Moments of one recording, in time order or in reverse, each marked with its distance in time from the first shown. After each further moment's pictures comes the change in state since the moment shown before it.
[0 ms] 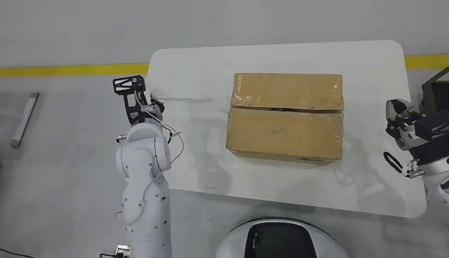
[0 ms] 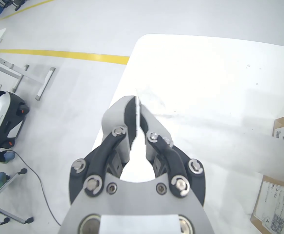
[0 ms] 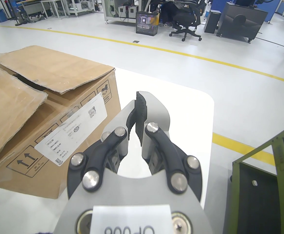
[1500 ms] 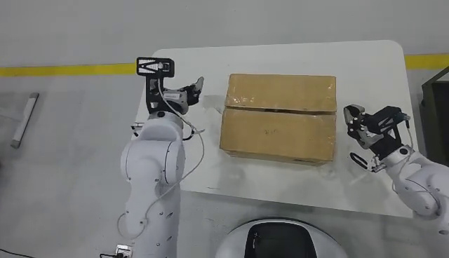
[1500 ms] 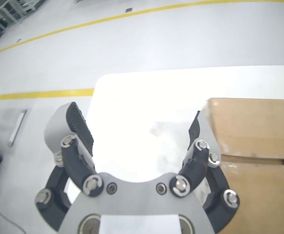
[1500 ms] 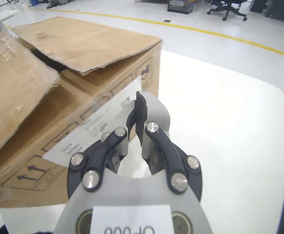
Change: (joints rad) left arm -0.035 0.001 0.222 -0.182 -0.164 -0.133 -0.023; right arm 0.124 0.007 -0.164 0.115 -0.004 -0.038 0.082
